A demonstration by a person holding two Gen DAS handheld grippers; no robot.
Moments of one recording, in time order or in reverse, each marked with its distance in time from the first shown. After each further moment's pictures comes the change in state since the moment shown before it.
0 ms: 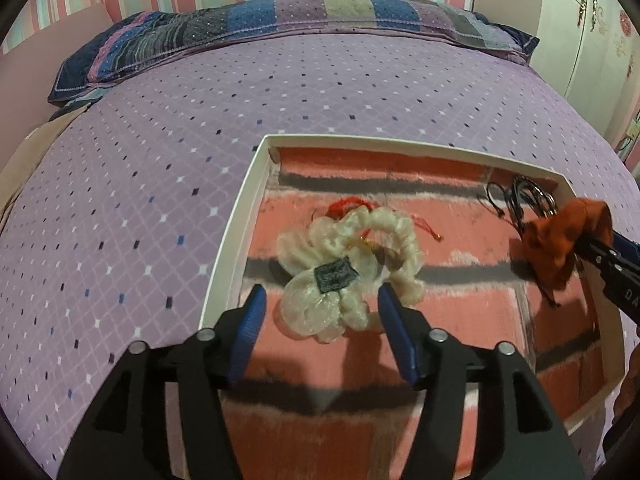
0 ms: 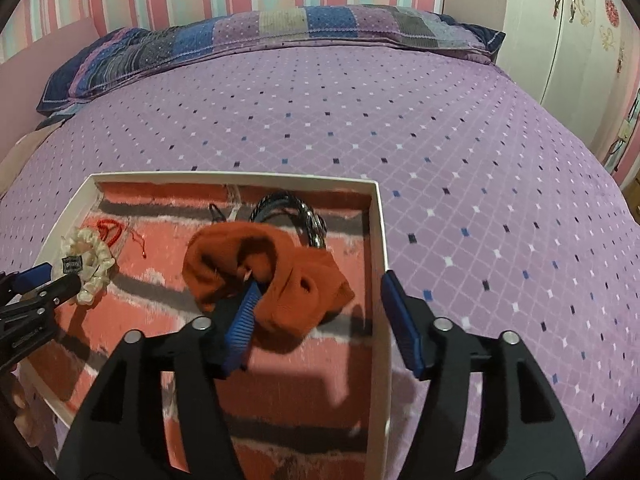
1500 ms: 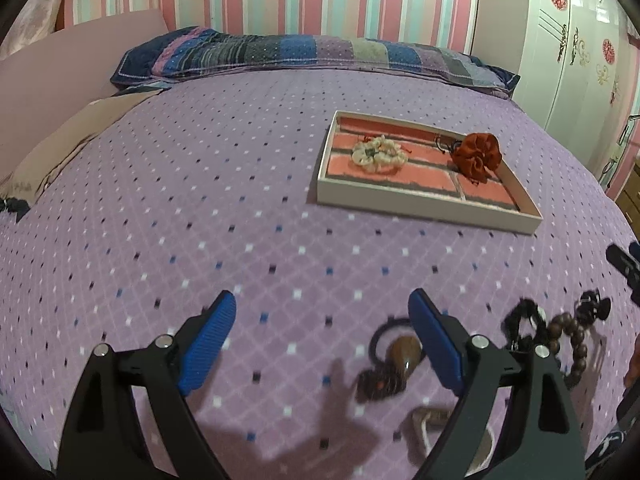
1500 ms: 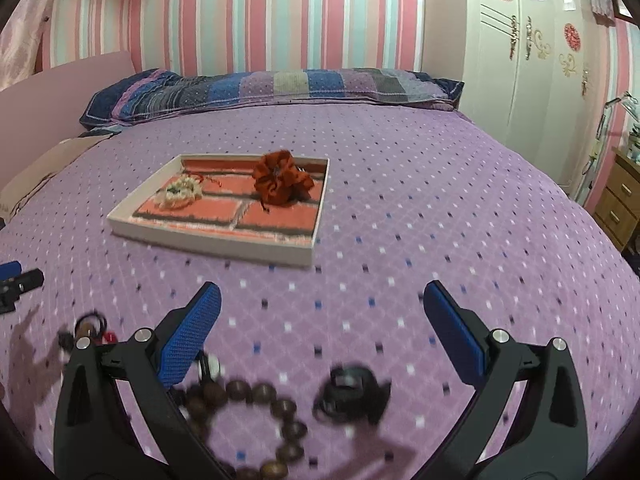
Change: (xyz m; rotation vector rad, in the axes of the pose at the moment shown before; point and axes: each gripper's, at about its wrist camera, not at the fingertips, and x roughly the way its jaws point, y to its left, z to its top) left arm -0.207 0.041 -0.201 -0.095 -0.144 0.011; right arm -0.229 -0.035 -0.193 -0.027 -0.239 0.003
